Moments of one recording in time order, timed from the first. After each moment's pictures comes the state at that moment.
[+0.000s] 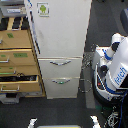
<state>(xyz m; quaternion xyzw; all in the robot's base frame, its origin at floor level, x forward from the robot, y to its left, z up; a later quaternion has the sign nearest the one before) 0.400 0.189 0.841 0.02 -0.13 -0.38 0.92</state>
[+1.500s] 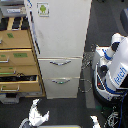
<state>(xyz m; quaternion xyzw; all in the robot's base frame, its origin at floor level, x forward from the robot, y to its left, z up) 0.508 0.174 0.905 -0.04 -0.14 -0.35 0.92</state>
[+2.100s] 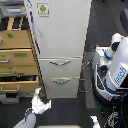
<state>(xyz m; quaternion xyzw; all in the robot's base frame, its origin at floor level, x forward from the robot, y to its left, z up) 0.574 0.160 0.938 -0.01 -0.14 -0.33 0.93</state>
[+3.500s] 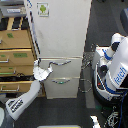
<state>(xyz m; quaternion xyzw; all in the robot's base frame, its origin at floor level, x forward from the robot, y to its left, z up) 0.756 0.191 1.037 -0.01 -0.12 -0.14 0.98</state>
